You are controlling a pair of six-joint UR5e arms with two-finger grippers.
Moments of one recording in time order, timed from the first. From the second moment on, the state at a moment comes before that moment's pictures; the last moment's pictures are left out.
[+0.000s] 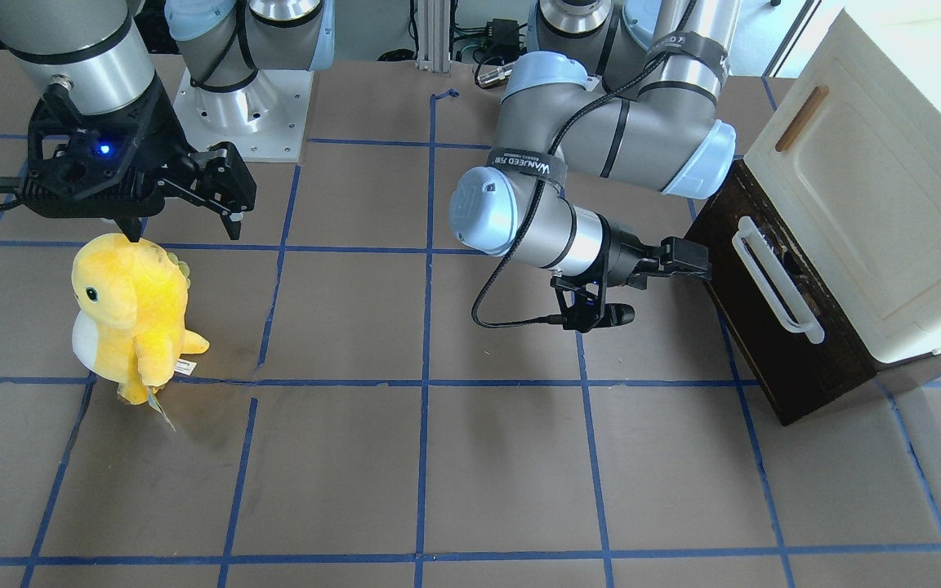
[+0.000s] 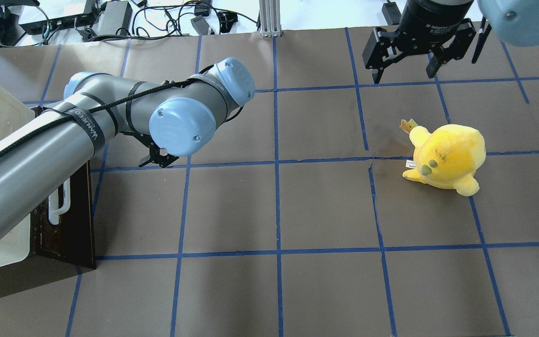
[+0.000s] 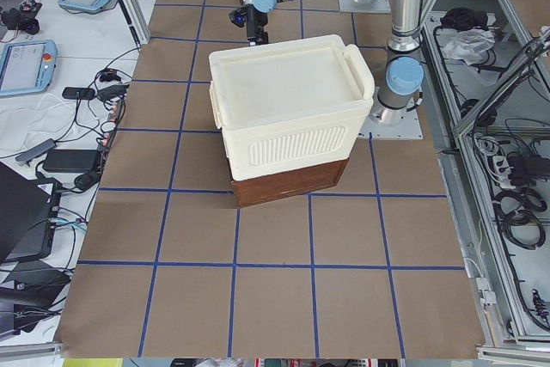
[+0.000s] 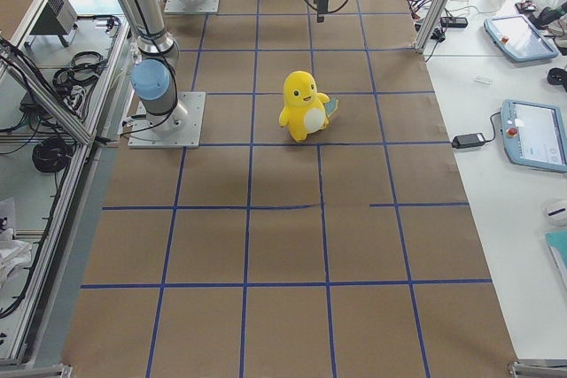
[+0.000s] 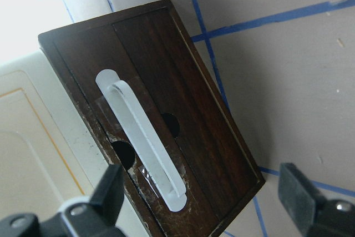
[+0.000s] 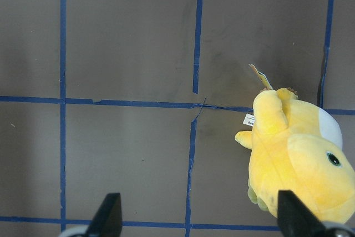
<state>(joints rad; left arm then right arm) -1.86 -1.91 -1.71 -1.69 2.53 -0.35 1.60 -1.48 1.44 -1.57 -1.58 -0.02</state>
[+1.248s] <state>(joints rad) -1.72 -2.04 -1.80 -1.93 2.76 -0.86 1.60 -1.48 1.44 -1.57 -1.58 -0.02</state>
